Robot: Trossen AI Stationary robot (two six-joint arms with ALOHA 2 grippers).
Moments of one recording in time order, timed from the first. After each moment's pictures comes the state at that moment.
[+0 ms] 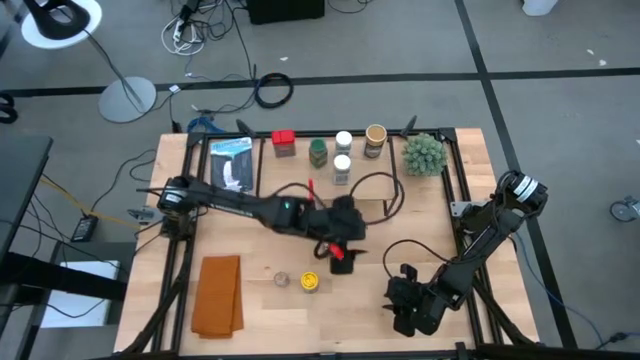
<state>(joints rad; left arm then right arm) -0.20 1.93 1.77 -0.42 -0.16 -0.04 0.89 1.63 0.86 -0.28 0.47 1.11</state>
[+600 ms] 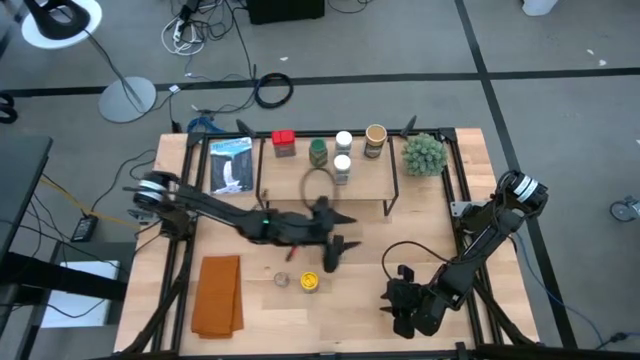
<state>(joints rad) -0.23 1.72 1.09 0.50 -0.33 -0.17 0.89 1.63 0.86 -0.22 0.50 1.04</state>
